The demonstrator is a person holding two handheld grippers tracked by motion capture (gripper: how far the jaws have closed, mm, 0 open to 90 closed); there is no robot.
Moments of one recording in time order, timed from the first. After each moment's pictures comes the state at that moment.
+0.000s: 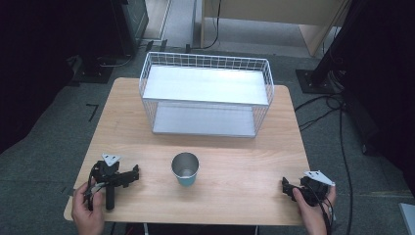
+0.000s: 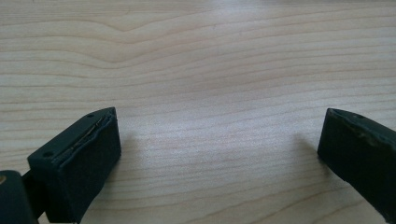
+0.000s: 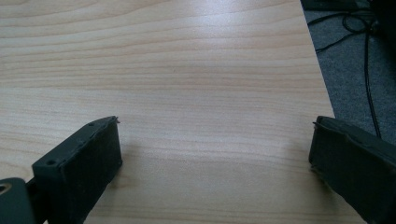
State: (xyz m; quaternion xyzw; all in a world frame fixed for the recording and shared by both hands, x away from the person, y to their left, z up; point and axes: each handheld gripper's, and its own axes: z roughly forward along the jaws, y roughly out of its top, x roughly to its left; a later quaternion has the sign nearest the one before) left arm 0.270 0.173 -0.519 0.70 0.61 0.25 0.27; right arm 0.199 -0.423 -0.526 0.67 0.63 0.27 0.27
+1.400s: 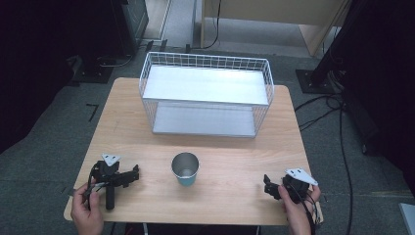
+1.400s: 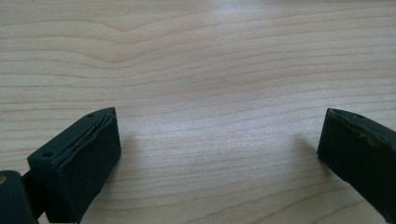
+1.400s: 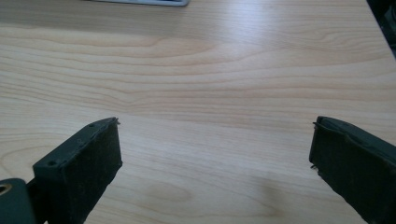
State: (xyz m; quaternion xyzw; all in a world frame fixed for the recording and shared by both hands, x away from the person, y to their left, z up) left arm 0.270 0.173 -0.519 0.70 0.61 0.25 0.27; right arm 0.200 -0.361 -0.503 0.63 0.65 0.33 0.27
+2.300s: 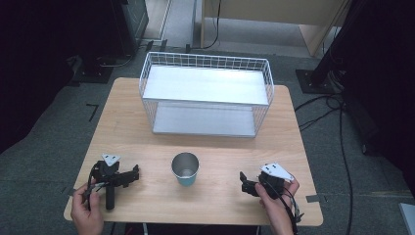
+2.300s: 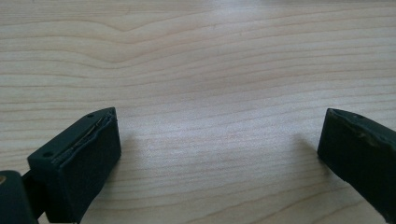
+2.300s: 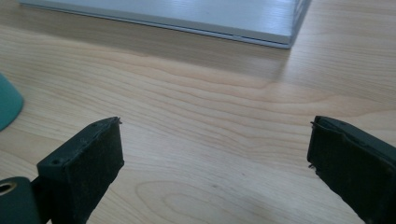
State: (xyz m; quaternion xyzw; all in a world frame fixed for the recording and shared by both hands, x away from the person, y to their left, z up) left arm 0.270 0.173 -0.519 0.70 0.61 0.25 0.27; right arm 0.211 -0.295 -0.486 0.56 0.69 0.38 0.25
